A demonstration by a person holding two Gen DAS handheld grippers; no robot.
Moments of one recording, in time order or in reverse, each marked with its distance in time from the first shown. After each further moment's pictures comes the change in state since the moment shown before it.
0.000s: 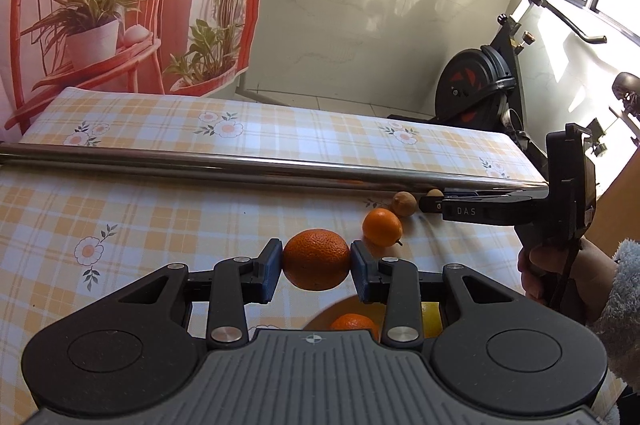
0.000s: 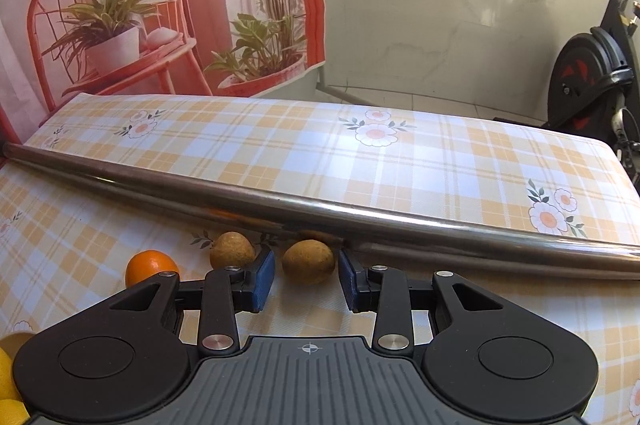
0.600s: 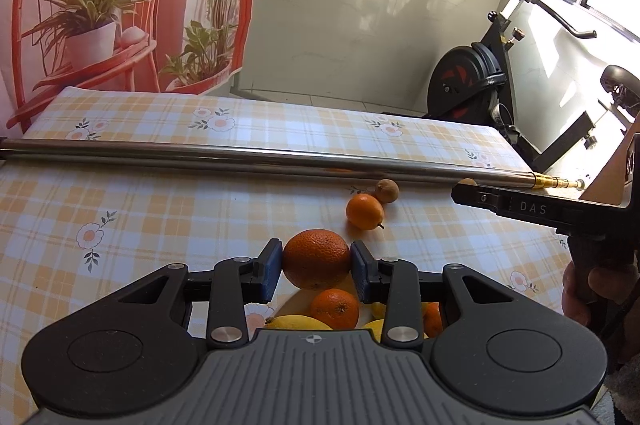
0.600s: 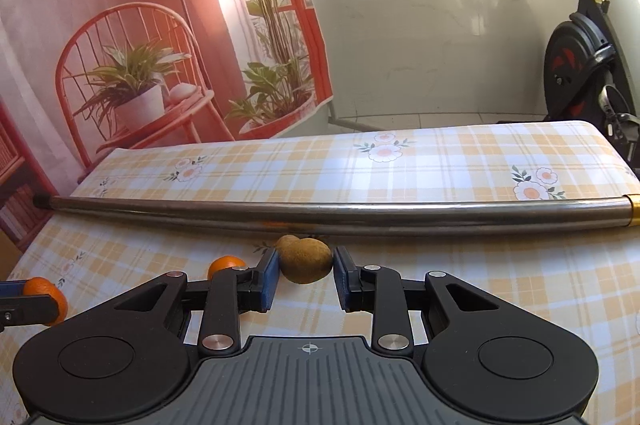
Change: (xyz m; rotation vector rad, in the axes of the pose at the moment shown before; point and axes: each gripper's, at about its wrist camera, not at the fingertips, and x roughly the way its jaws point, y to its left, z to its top) left arm -0.019 -0.008 -0.011 0.016 -0.004 -0.016; right arm -0.093 0.007 -0.028 0.145 -0.146 0.092
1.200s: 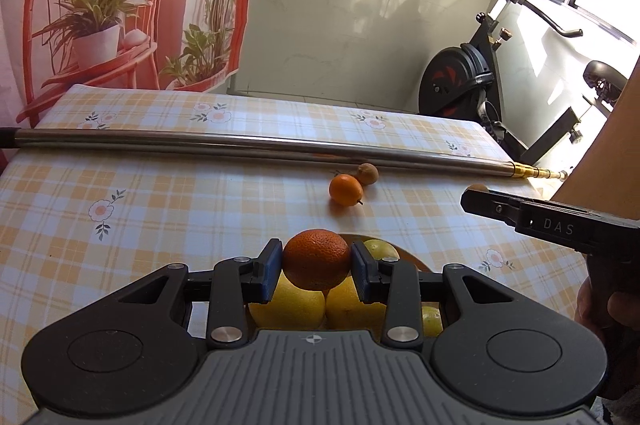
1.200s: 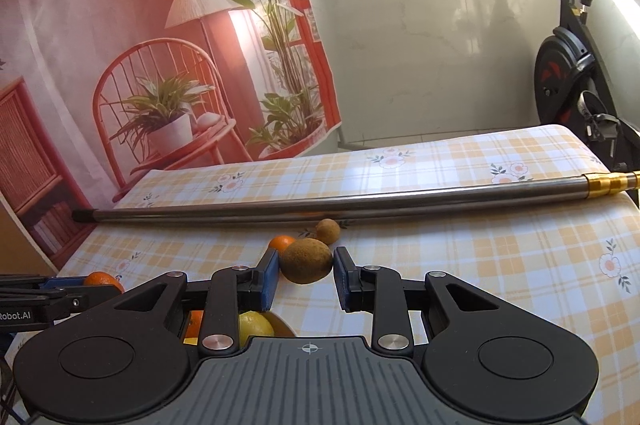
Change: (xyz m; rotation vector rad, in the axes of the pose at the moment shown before) left arm -0.035 -0.010 -0.024 -0.002 -0.002 -0.014; right arm -0.084 0.028 -0.031 0.010 -0.068 0.022
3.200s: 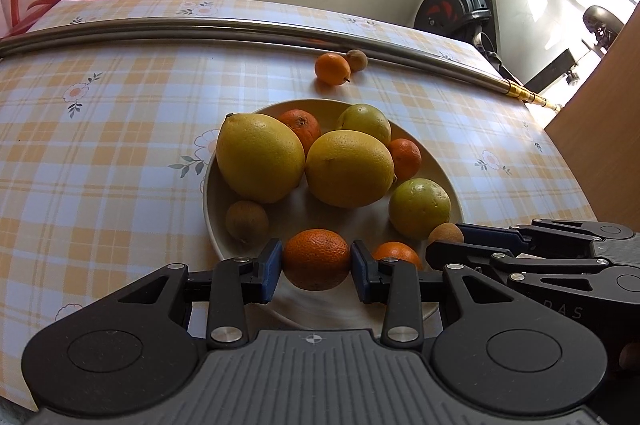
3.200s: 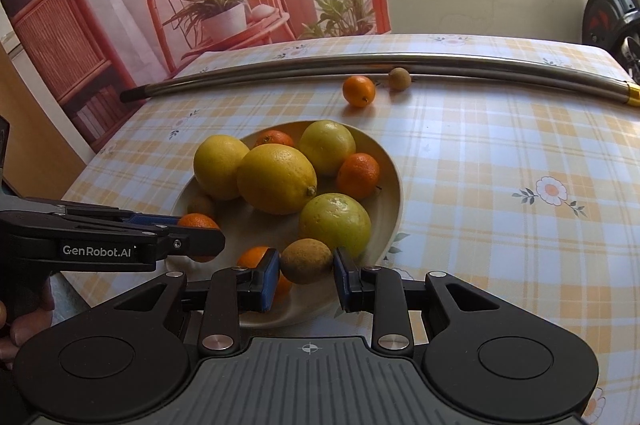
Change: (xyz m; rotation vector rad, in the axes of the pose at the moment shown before) left arm 0.022 -0.004 -0.062 -0.018 0.191 -0.035; right arm -0.023 0.045 -0.089 -0.078 0.275 0.092
